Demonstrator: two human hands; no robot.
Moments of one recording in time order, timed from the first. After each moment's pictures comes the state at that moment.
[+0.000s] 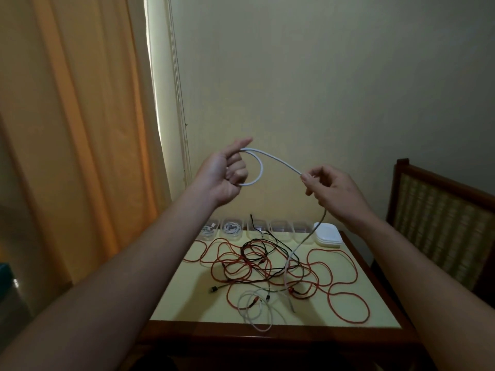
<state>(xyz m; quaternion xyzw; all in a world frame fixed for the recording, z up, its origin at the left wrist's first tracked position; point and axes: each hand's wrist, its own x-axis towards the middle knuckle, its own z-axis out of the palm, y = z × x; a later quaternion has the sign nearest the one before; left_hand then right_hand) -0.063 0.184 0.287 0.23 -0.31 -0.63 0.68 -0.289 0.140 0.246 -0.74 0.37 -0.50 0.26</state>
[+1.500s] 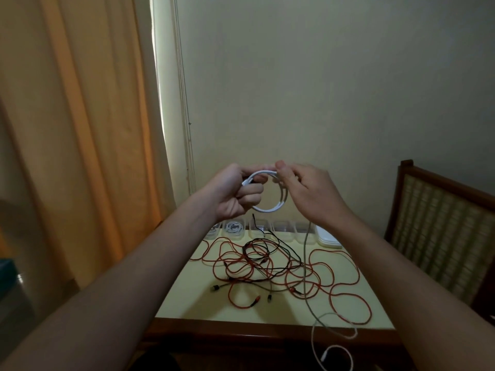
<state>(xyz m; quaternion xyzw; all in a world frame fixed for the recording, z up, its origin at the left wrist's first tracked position) -0.076 0.216 0.275 0.33 -0.41 -0.66 0.54 -0.242 0.174 0.259 -0.82 0.36 -0.44 0.11</state>
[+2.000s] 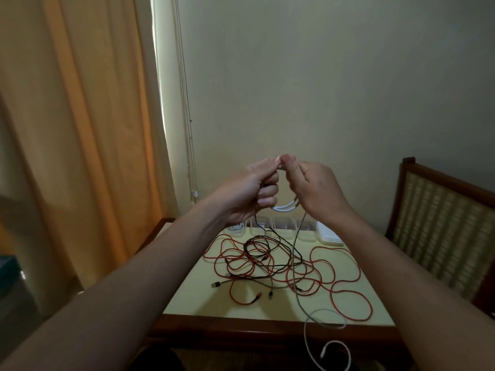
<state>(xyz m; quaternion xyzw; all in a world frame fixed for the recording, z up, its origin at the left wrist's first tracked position) -0.094 0.217 0.265 0.29 -0.51 -0.59 0.55 -0.240 0.172 0.257 -0.81 0.35 -0.47 0.11</state>
